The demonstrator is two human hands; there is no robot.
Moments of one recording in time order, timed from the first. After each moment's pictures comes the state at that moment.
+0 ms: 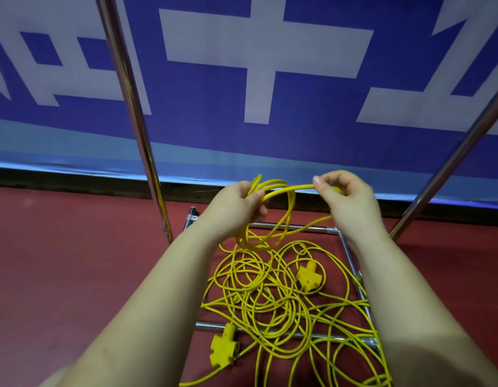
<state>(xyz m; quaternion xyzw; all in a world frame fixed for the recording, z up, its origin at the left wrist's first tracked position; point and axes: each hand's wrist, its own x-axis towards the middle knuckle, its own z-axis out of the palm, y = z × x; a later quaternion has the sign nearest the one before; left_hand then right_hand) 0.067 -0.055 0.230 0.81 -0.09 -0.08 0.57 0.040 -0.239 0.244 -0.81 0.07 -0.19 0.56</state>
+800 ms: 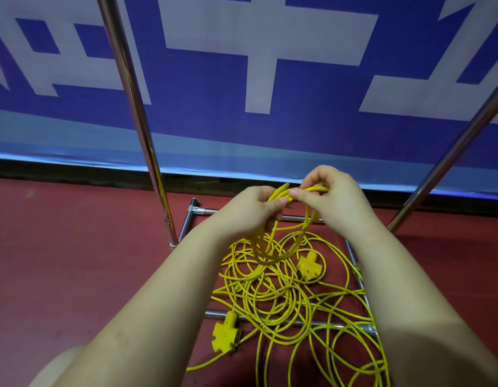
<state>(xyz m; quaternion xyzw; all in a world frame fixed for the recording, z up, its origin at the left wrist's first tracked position) 0.052 -0.071 0.224 0.80 -0.16 -0.16 0.56 0.036 -0.233 0.241 -0.90 -0.01 -0.13 0.41</state>
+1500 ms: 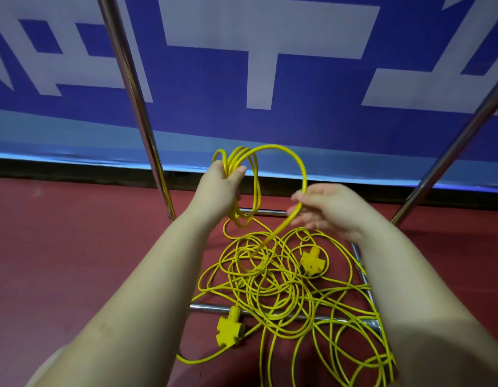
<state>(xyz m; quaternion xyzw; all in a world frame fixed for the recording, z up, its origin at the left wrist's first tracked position) 0.070 -0.042 0.223 0.82 0.00 0.03 0.57 0.034 -0.234 0.234 -0.76 0.08 0.15 0.63</state>
